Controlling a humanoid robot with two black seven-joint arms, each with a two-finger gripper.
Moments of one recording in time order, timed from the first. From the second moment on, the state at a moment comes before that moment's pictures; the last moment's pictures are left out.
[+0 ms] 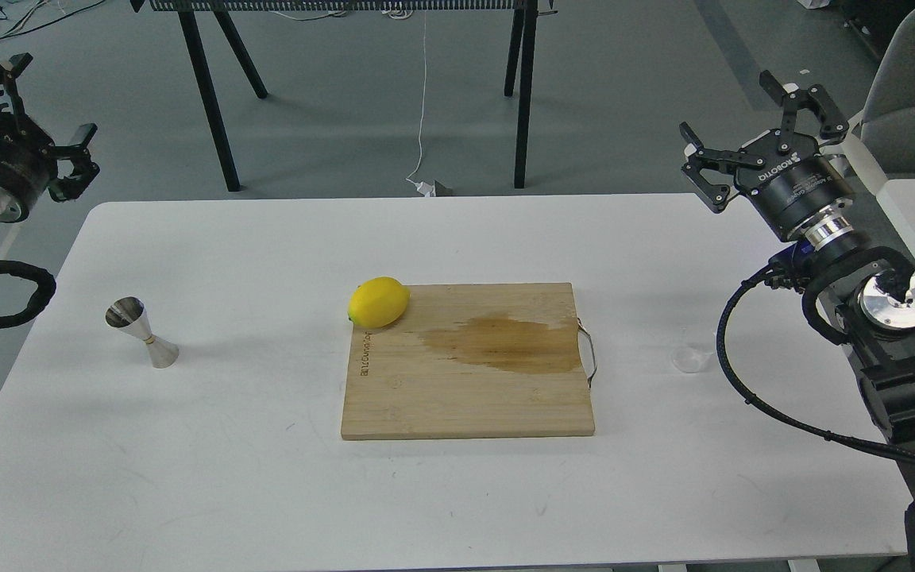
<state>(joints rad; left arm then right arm) -0.84 0.53 -0.73 -0.35 0.15 -0.49 -0.32 0.59 -0.34 1.18 0.87 0.29 0.49 -0.18</state>
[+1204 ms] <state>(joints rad) -0.84 0.72 -0.71 -0.42 0.27 -0.49 -0.49 0.62 -0.32 1.17 0.88 0.29 0.49 -0.18</state>
